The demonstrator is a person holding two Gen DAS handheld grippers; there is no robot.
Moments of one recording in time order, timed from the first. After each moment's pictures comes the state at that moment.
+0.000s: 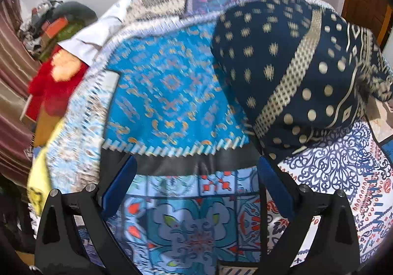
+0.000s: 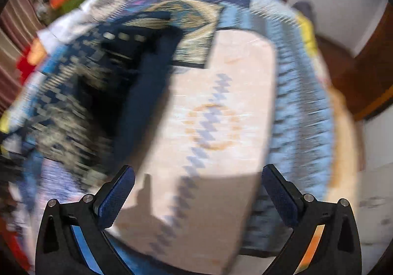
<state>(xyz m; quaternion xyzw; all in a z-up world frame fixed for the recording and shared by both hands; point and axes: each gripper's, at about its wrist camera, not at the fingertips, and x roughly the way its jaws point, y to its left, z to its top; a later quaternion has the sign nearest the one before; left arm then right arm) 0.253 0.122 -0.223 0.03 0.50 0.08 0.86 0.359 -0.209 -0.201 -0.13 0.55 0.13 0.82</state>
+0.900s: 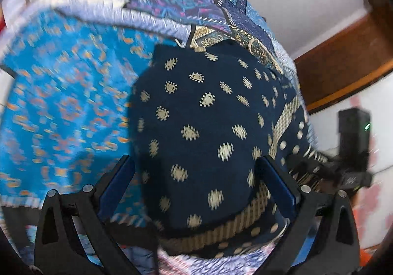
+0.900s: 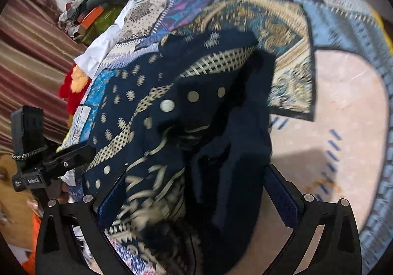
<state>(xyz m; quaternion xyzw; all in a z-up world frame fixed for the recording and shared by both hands) 0.387 0.142 -0.240 -0.30 0.52 -0.11 0.79 0.445 -0.122 -0.224 0.05 0.60 0.29 0.75</state>
